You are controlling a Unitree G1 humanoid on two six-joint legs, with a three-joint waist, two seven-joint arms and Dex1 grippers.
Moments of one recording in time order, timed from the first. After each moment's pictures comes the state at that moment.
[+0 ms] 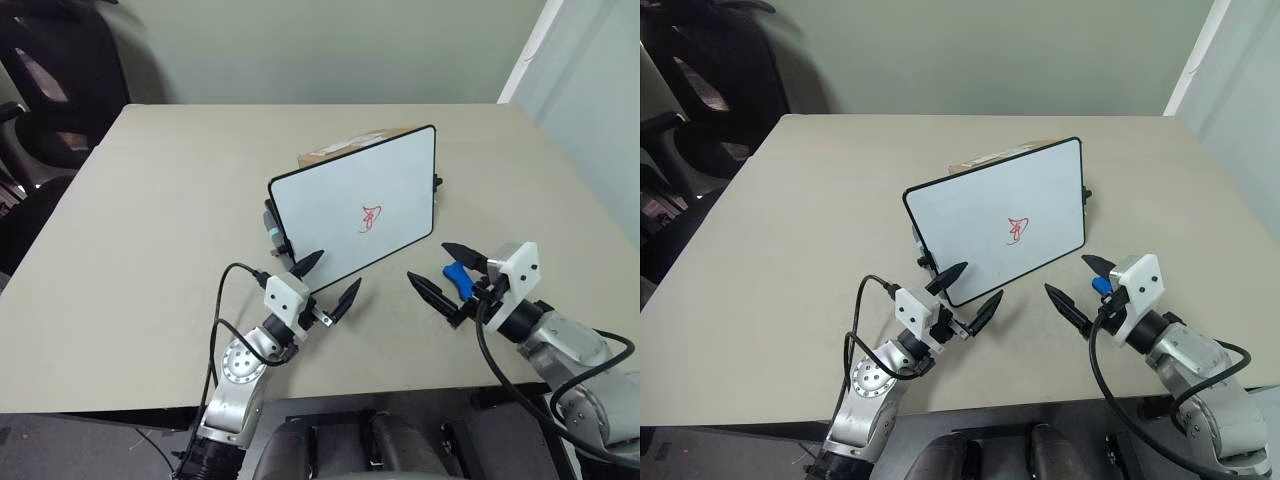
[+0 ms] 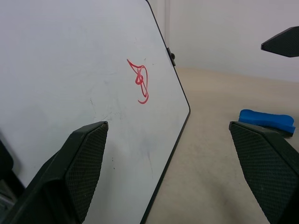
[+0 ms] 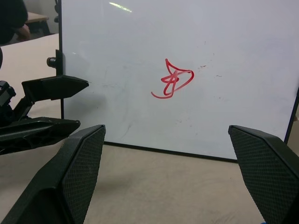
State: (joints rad) left arm -0.04 0.18 -0.16 -0.09 -0.18 -0.19 -0.51; right arm 0.03 -0.51 -0.15 -0.64 0.49 0.51 0.55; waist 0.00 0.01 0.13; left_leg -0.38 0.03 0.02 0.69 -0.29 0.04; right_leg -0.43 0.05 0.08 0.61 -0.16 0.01
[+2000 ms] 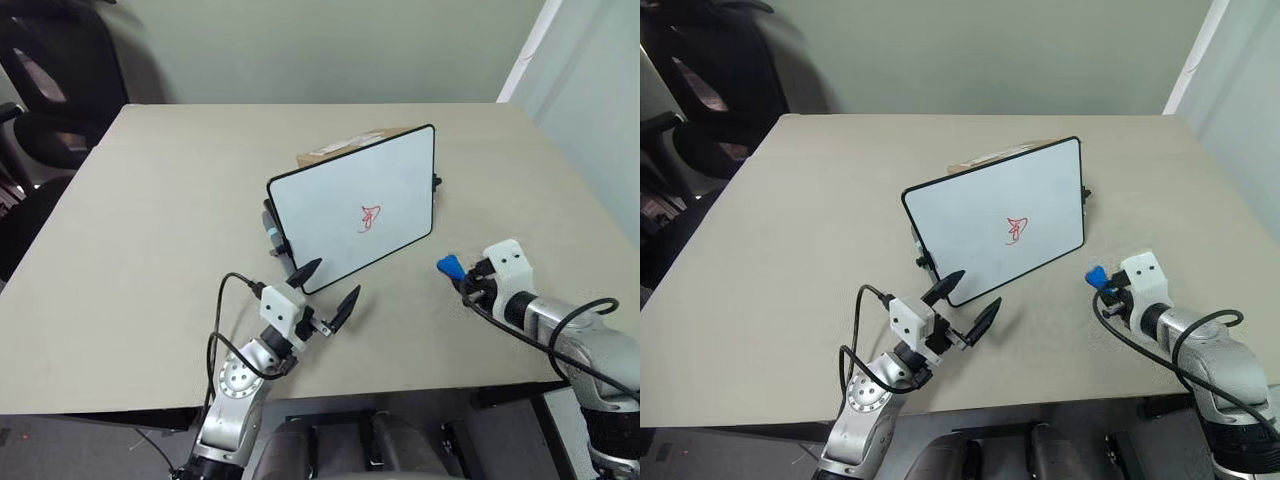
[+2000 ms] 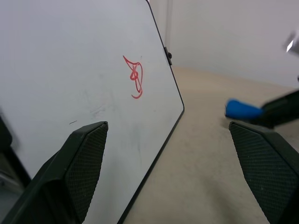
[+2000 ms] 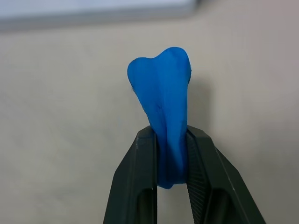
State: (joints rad) left arm 0.04 0.16 -0.17 -0.18 -0.19 -0.16 -0.50; right arm -0.18 -0.60 -0.11 -0.47 0.42 0.96 0.38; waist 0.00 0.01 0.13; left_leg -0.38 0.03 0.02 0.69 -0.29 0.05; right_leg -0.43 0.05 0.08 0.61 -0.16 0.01
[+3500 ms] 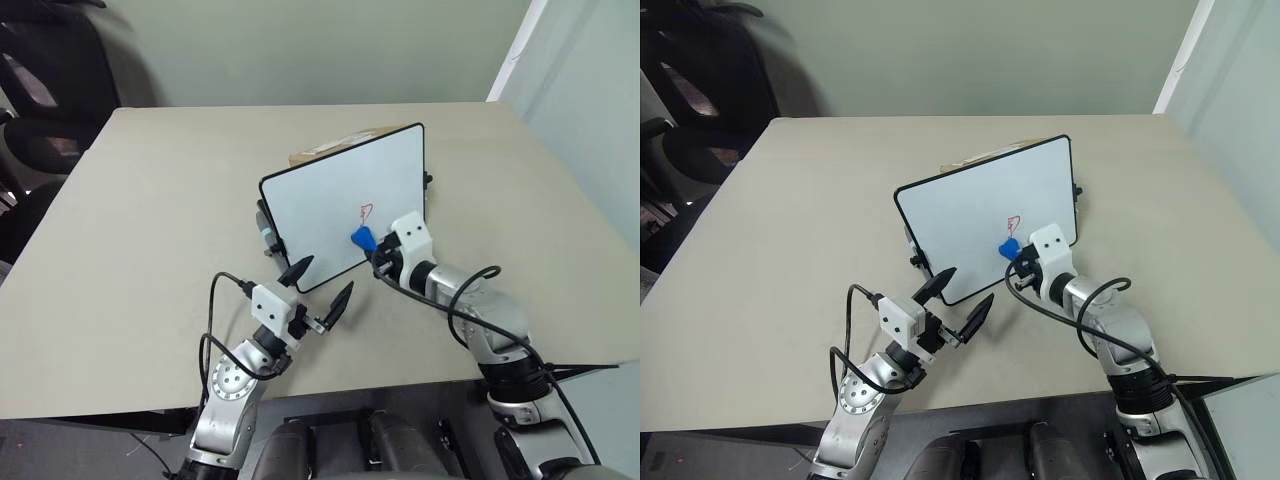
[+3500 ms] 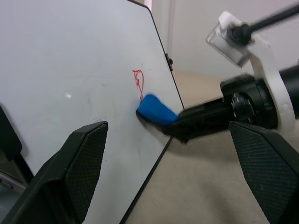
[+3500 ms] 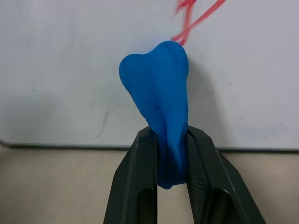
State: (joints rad) left arm 0.06 0.18 -0.15 -0.22 -0.21 -0.14 -0.48; right arm -0.49 -0.28 0.12 -0.20 0.28 0.86 0.31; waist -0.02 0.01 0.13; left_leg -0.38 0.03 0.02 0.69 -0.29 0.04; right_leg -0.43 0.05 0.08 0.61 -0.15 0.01
